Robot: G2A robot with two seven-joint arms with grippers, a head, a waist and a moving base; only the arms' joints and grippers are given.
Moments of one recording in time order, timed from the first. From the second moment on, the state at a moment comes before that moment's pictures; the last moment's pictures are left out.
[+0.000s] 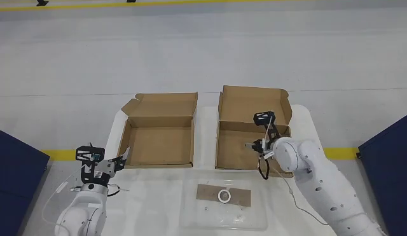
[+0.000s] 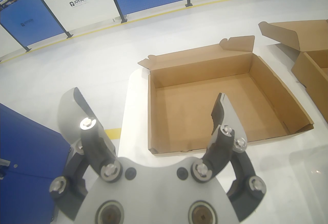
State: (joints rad) left arm 1.73 -1.15 -1.60 -1.80 1.33 0.00 0.00; right arm -1.17 -1.06 1.17 -1.75 -0.98 0.28 1.12
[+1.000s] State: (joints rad) left arm 1.73 -1.15 -1.60 -1.80 1.33 0.00 0.00; right arm -1.34 -1.03 1.50 -1.79 -0.36 -0.07 1.19
